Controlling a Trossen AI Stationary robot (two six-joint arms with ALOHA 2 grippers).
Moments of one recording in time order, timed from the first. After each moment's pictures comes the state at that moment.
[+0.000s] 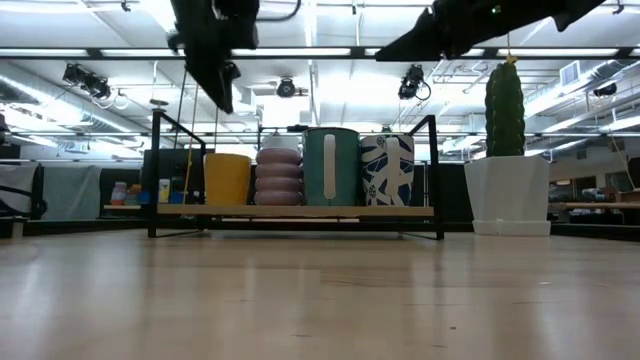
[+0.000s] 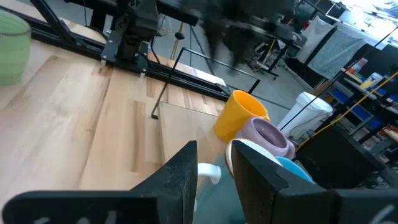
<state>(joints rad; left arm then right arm) 0.43 1.42 1.35 -1.07 -0.02 0.45 0.11 1.19 0.67 0.30 0.42 -0.39</state>
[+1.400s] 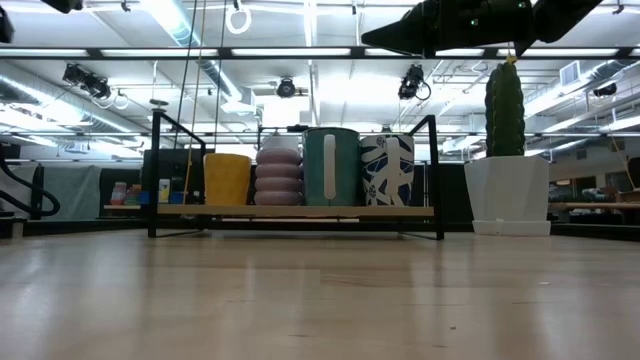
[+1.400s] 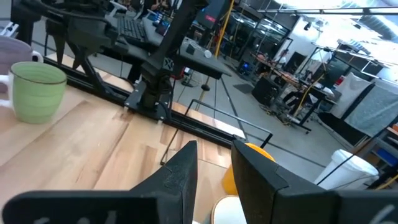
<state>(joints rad) -0.69 1.39 1.12 -1.16 0.07 -1.26 -0.15 1.19 0.67 0.47 -0.08 -0.47</state>
